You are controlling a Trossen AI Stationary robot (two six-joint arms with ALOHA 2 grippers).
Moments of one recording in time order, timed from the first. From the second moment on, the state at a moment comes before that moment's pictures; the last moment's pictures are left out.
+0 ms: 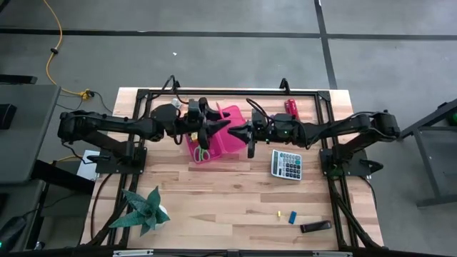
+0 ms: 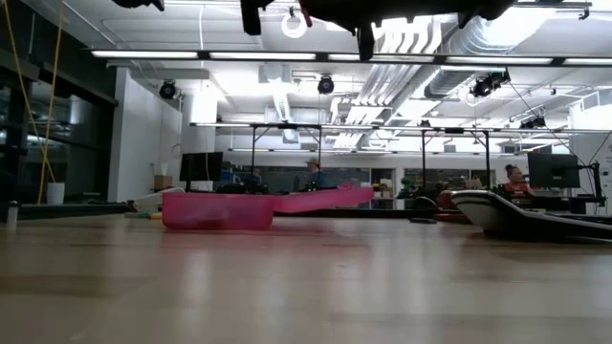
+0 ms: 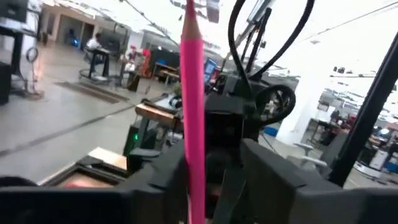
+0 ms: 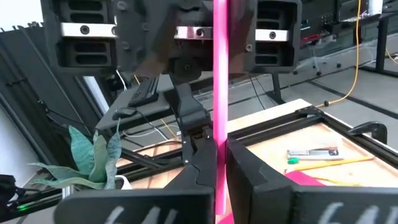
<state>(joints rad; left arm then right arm) 0.20 1.29 0.84 0.62 -0.05 -0.29 -0.02 1.43 0.90 0.51 0.06 0.26</state>
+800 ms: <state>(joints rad) 0.28 1.04 0.84 0.15 -0.15 -0.28 -0.06 1.28 0.90 0.24 0.28 0.25</state>
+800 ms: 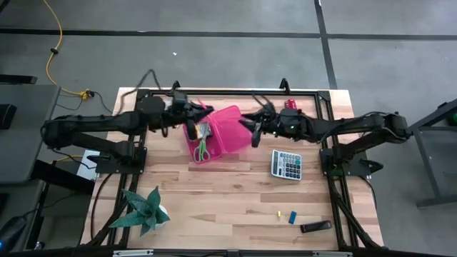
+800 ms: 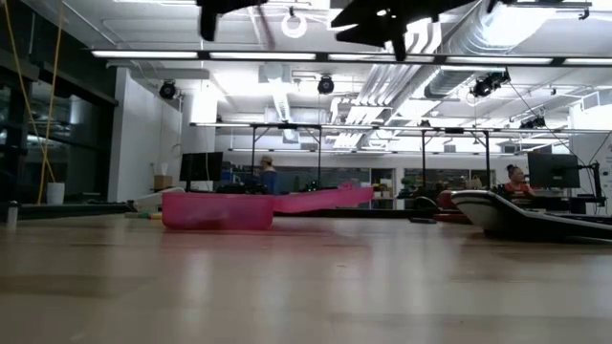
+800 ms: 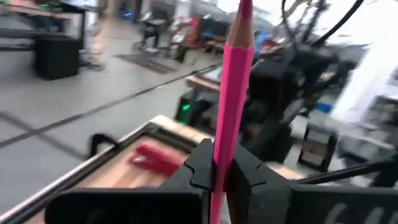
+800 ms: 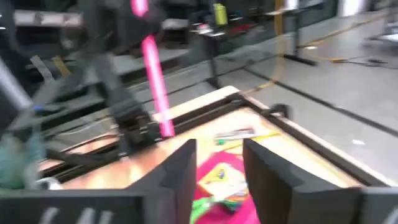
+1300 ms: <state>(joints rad) 0.33 1.15 0.84 -0.65 -0.28 -0.84 -0.12 1.22 0.90 0.02 0.32 0.31</state>
